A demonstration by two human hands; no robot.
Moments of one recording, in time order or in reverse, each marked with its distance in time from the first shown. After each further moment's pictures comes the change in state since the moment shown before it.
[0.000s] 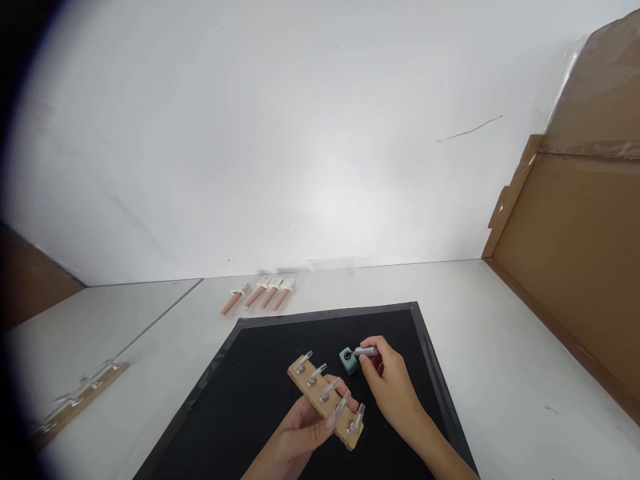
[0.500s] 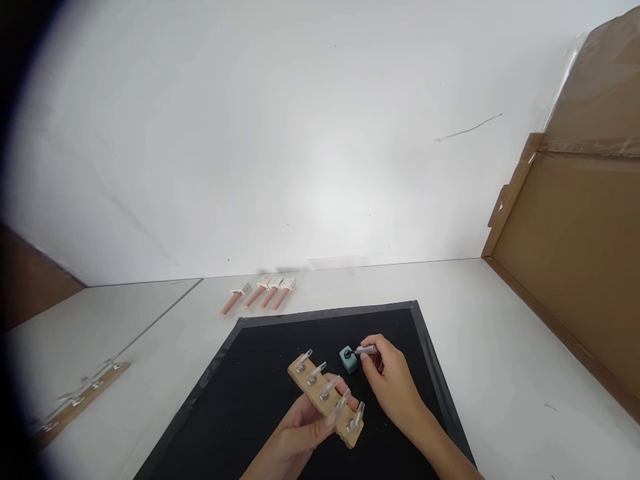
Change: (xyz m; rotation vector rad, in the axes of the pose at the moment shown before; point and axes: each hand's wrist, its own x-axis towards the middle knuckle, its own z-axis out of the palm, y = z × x) left_hand -0.007 0.007 0.007 0.061 0.116 -0.042; right_hand 0.002 -0.001 -0.003 0.024 0.008 -0.016
